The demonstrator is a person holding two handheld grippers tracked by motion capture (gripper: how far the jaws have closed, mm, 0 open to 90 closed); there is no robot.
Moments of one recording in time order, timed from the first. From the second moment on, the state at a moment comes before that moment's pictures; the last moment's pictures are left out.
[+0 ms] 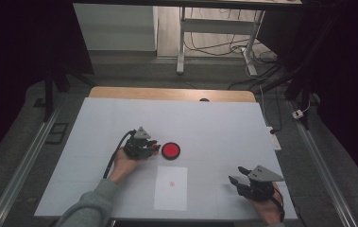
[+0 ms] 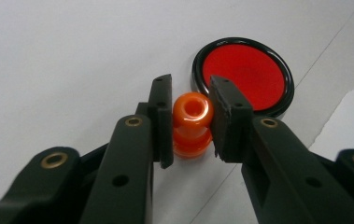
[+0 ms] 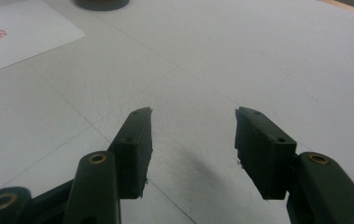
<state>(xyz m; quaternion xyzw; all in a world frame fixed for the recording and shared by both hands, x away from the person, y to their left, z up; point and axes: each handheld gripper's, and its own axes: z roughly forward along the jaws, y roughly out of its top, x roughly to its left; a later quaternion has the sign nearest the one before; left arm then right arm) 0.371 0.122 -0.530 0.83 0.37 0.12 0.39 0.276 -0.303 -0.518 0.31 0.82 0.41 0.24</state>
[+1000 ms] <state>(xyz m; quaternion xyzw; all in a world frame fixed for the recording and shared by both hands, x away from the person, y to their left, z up) 0.306 0.162 -0.495 0.81 0.35 0.13 0.44 0.284 -0.296 -0.519 0.30 0.83 0.41 0.23</state>
